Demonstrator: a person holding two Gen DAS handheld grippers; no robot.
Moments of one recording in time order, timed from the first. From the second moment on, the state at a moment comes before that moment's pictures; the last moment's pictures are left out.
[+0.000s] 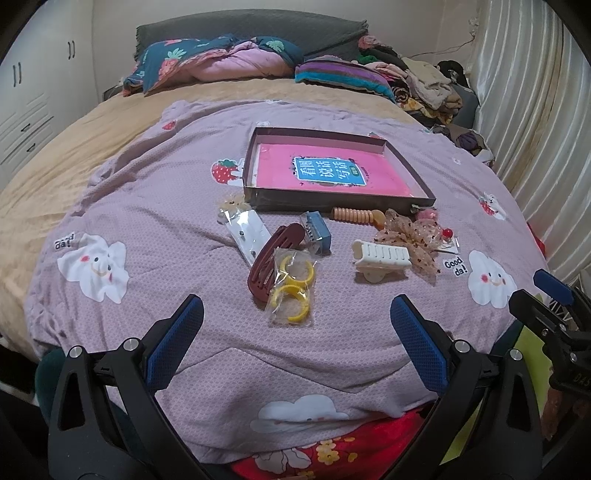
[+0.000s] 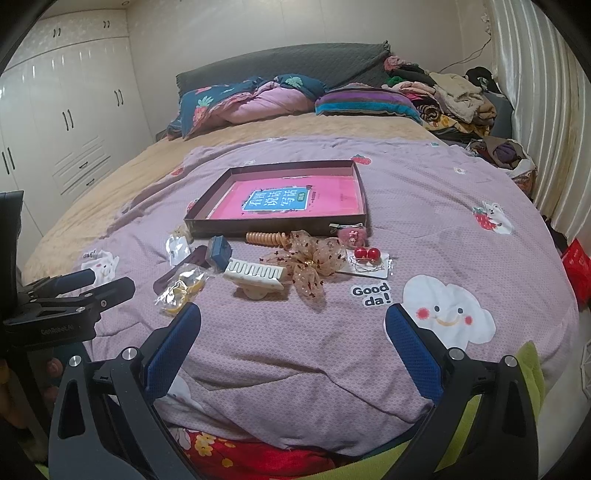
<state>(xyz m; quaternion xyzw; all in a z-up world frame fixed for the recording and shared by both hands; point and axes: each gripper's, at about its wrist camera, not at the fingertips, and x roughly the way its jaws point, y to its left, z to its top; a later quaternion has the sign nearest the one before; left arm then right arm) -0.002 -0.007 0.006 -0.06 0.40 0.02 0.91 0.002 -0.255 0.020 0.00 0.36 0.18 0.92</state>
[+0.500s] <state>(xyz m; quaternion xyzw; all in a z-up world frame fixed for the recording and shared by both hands) -0.002 -0.007 0.006 -0.06 0.40 0.02 0.91 -0.001 -0.254 0.021 0.00 0.35 0.18 0.92</state>
